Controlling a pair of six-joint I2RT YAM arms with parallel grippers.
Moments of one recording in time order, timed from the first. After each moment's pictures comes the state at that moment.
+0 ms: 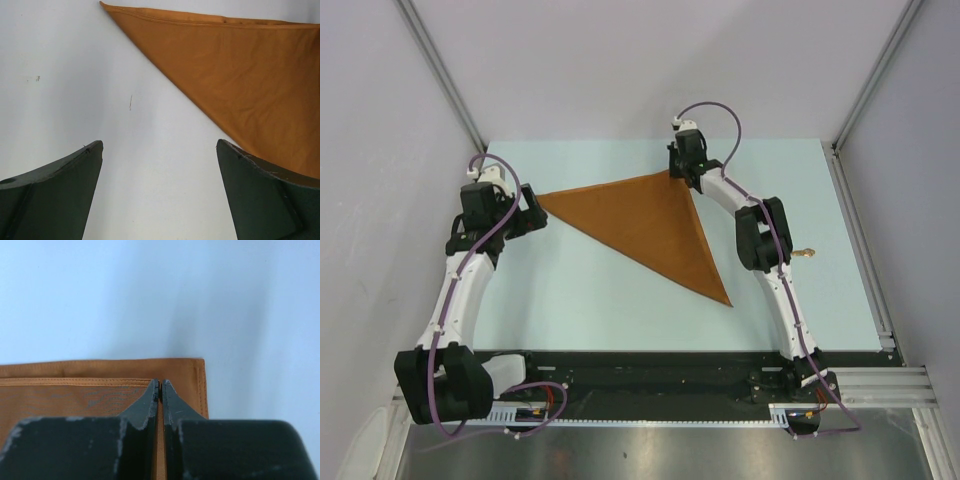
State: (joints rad) left arm 0.10 1.15 0.95 -0.40 0.12 -0.25; right arm 0.41 2.54 2.18 -0.18 0.10 0.21
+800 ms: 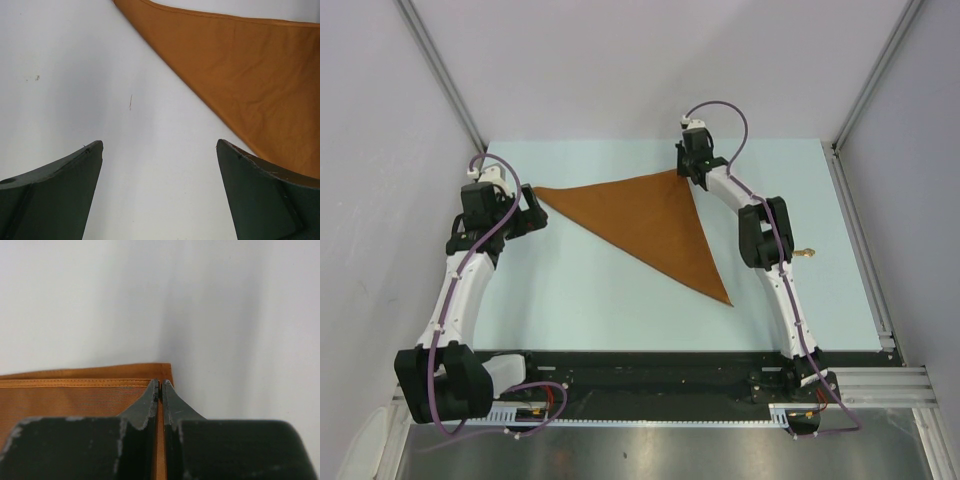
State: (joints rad) left arm 0.10 1.16 0.95 -0.40 0.12 -0.25; right arm 0.37 2.58 2.23 -0.22 0.12 0.21
